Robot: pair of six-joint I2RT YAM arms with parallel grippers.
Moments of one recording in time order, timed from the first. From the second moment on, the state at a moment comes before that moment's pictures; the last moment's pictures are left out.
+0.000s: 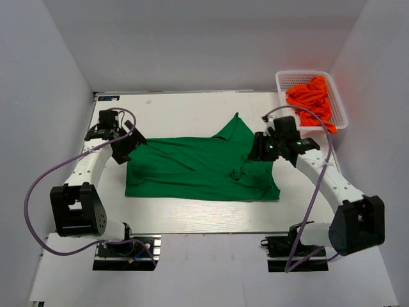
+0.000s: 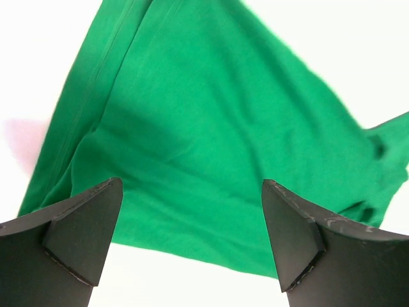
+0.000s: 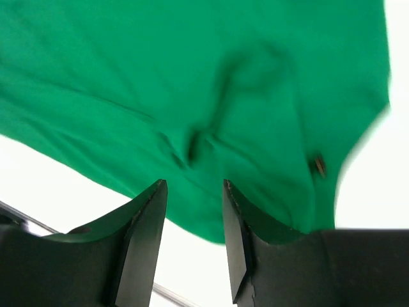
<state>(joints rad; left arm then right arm) 0.05 1.43 1.06 -0.67 0.11 -0.67 0.28 1.26 0.94 -0.57 -0.29 0.29</state>
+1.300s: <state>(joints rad) 0.06 1.51 1.15 -0.74 0.01 -0.64 0.59 1.75 1.29 -0.59 -0.15 0.07</state>
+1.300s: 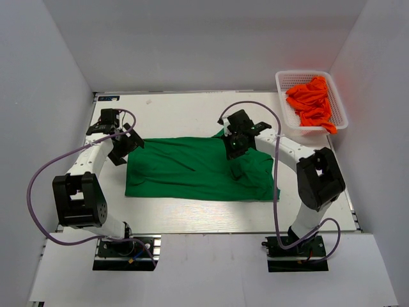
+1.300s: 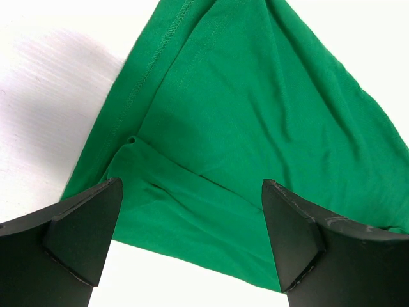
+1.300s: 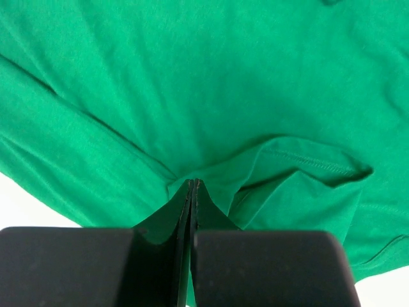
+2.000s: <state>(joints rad) 0.06 1.51 1.14 -0.72 0.04 -0.63 0.58 1.67 1.15 -0.56 -0.11 0.10</state>
